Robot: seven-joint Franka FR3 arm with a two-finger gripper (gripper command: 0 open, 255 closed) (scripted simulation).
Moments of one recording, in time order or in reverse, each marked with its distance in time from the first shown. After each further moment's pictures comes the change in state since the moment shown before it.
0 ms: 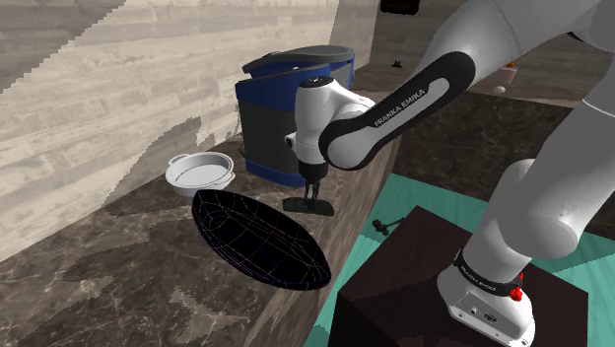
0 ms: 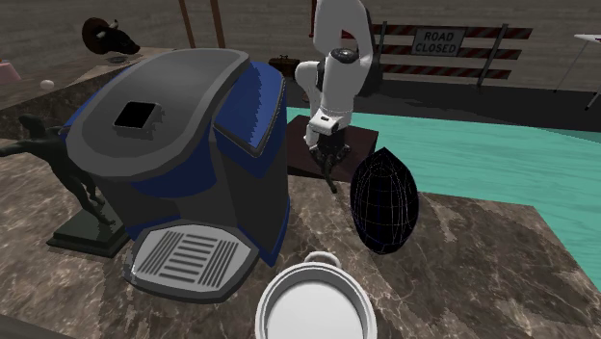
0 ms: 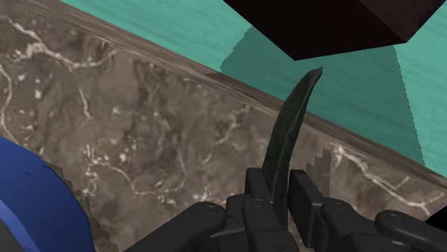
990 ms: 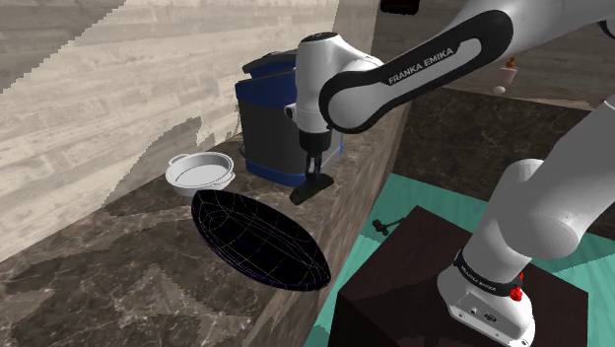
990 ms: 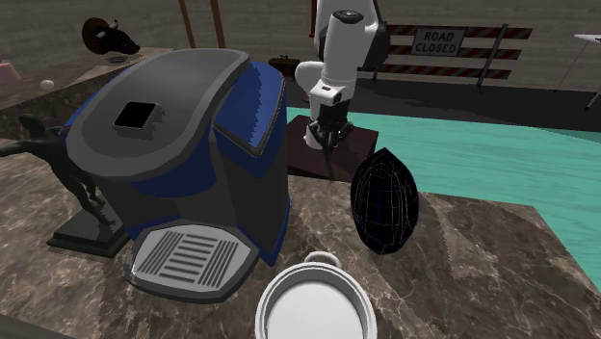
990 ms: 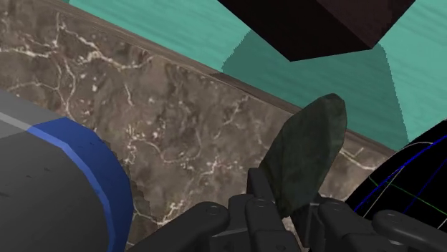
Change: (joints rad) arm 0.007 -0.121 -0.017 0.096 0.039 -0.213 -0.042
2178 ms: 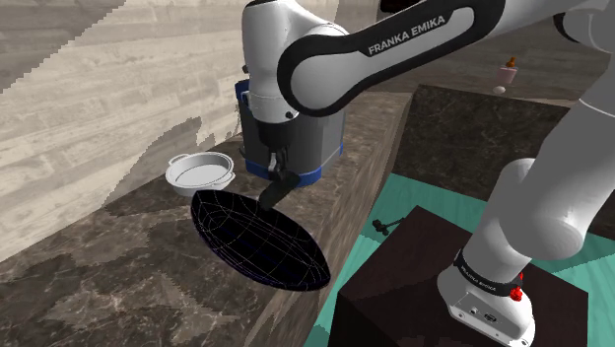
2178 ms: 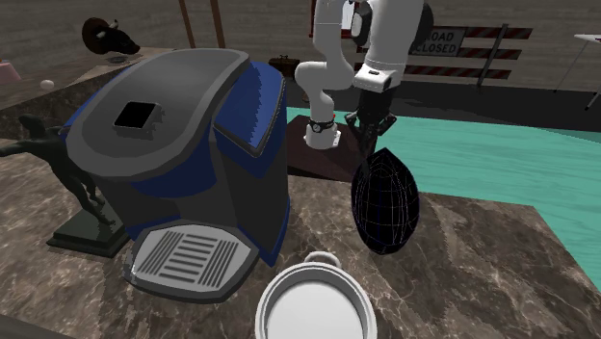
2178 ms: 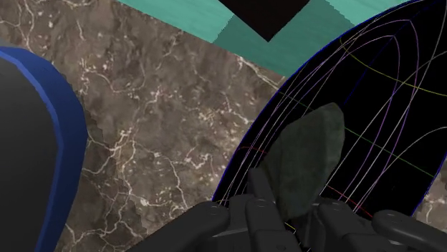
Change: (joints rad) arm 0.058 0.140 0.116 0.286 -0.023 -0.158 0.188
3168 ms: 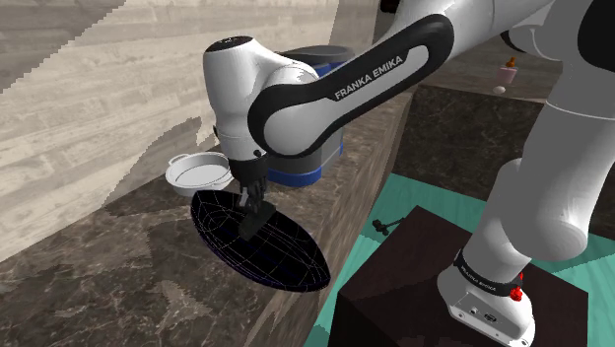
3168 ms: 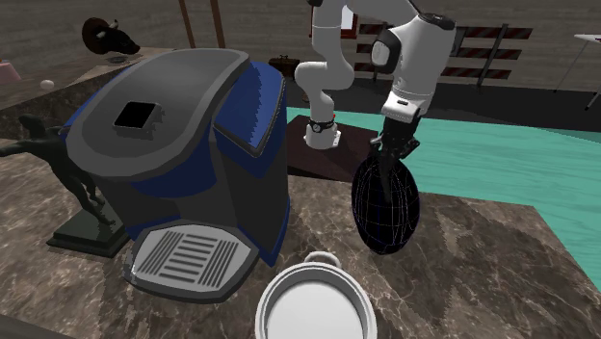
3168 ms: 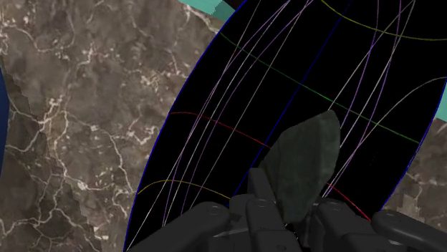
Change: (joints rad) arm 0.052 0.193 0.066 0.083 -0.083 0.086 0.163
